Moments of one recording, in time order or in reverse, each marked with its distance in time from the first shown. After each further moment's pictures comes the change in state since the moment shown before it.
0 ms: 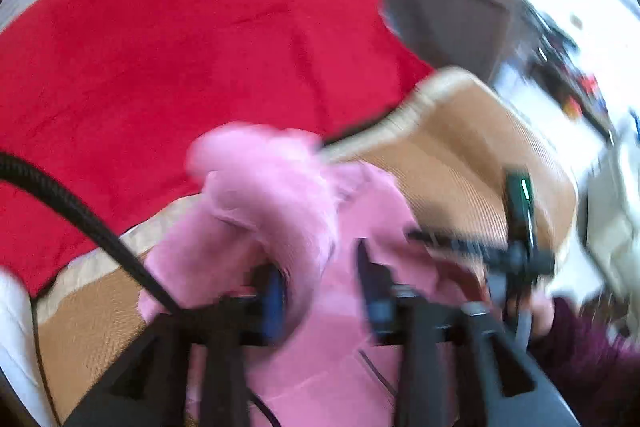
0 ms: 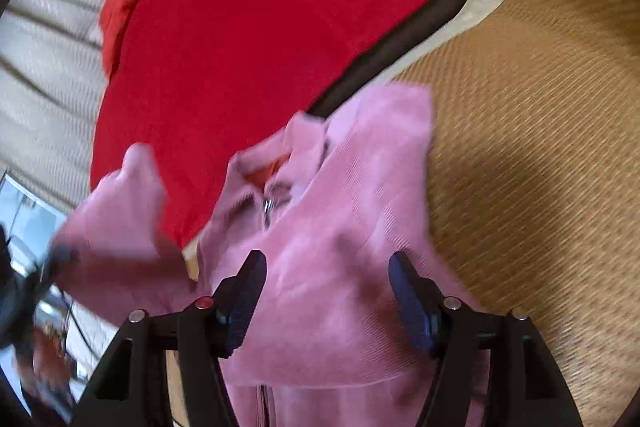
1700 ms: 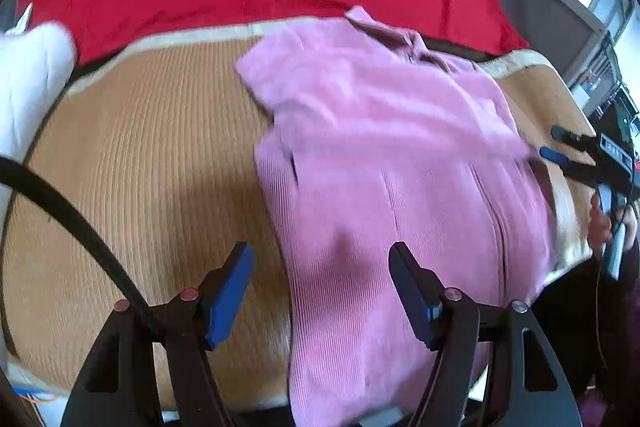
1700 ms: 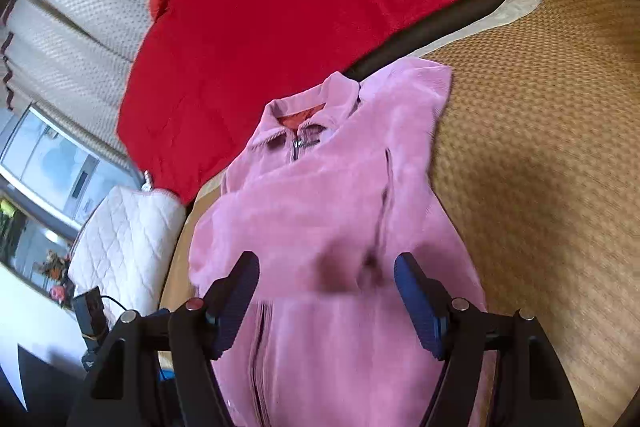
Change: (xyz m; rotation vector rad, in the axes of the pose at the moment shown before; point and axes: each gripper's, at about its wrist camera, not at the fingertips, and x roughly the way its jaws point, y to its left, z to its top) left arm -0.033 0.077 -0.231 -0.427 0.151 0.107; right arm -0.043 0.008 -0.034 -0.199 0.163 0.086
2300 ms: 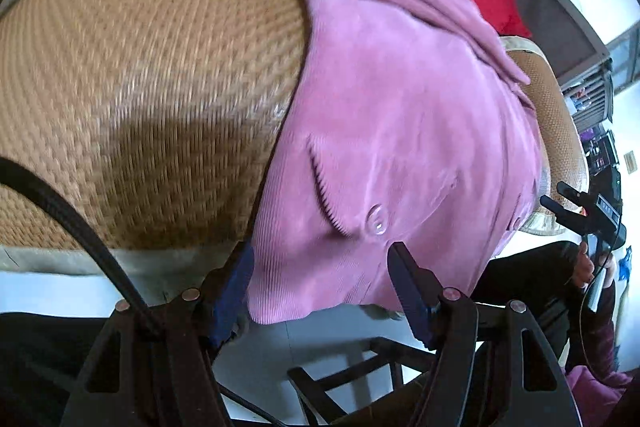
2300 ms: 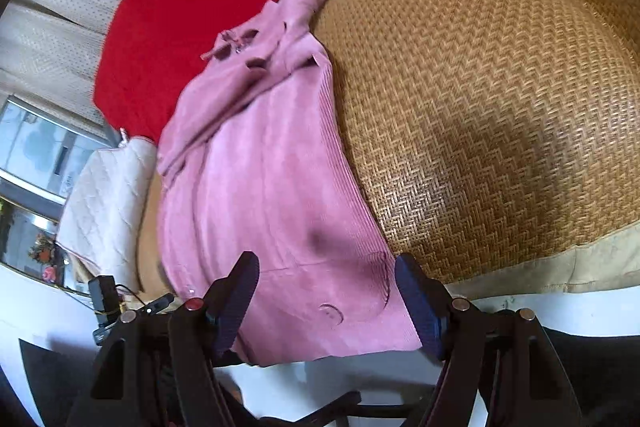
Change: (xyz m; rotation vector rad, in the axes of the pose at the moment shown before) left arm 0.026 0.024 -0.123 -0.222 0.147 -0.169; right arm -0.063 -0.052 -0.125 0.085 0.157 -0.102
